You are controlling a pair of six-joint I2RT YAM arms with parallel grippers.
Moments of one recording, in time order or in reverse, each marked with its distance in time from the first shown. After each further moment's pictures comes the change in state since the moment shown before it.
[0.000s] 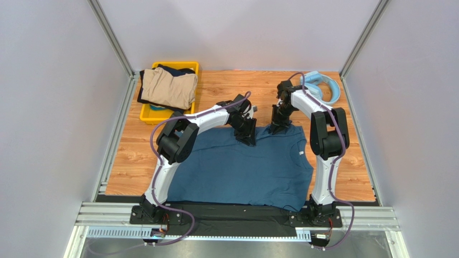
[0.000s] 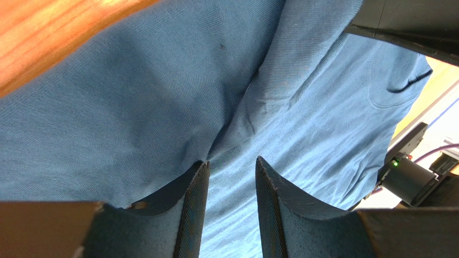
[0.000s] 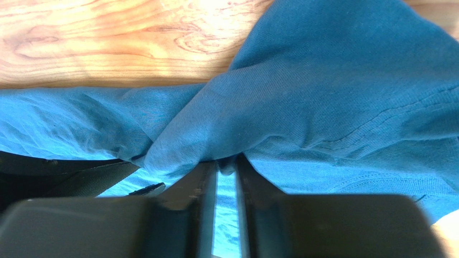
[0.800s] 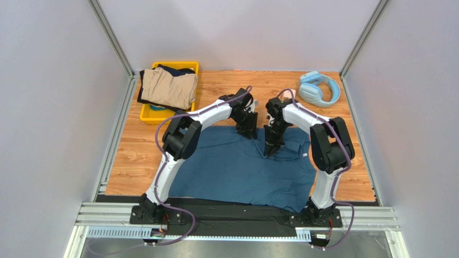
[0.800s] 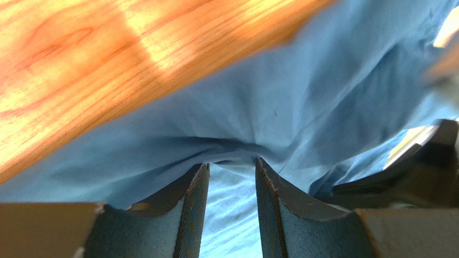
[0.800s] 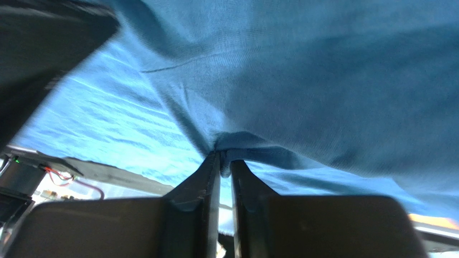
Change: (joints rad) left arm 0.022 0.109 0.206 -0.103 -0.026 0.006; right arm 0.157 -0.195 -0.270 -0.085 -0.046 0.040
